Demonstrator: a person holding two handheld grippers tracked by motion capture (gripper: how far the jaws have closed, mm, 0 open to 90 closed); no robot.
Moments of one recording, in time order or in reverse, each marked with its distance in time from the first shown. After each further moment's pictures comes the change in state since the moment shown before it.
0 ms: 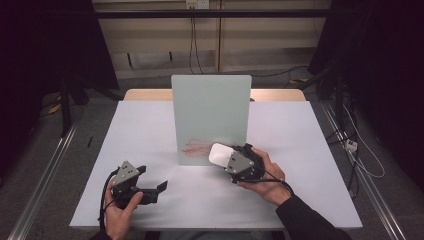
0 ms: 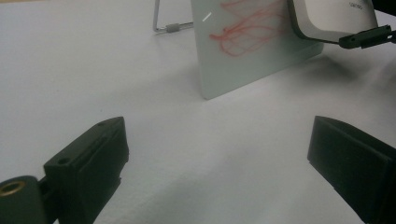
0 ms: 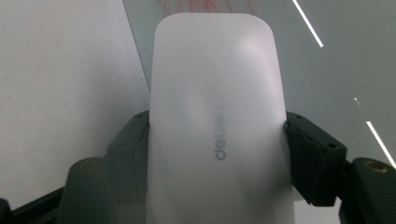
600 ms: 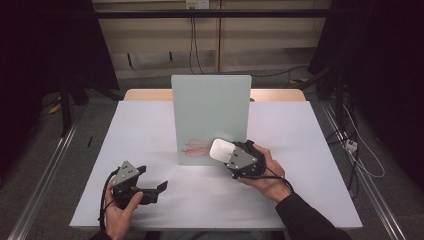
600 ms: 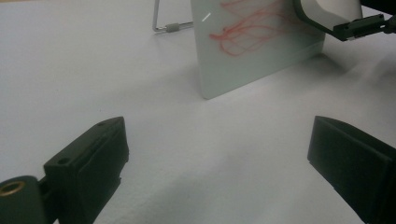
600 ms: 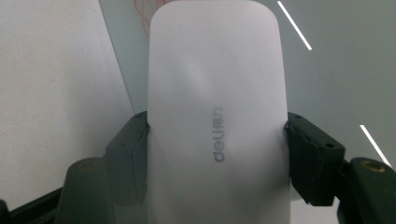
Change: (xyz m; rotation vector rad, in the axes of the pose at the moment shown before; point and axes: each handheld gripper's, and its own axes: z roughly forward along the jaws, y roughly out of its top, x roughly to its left) left arm 0.000 0.000 0.000 0.003 -0.001 0.004; right arm -0.008 -0.002 0.004 -0.031 -0.033 0.030
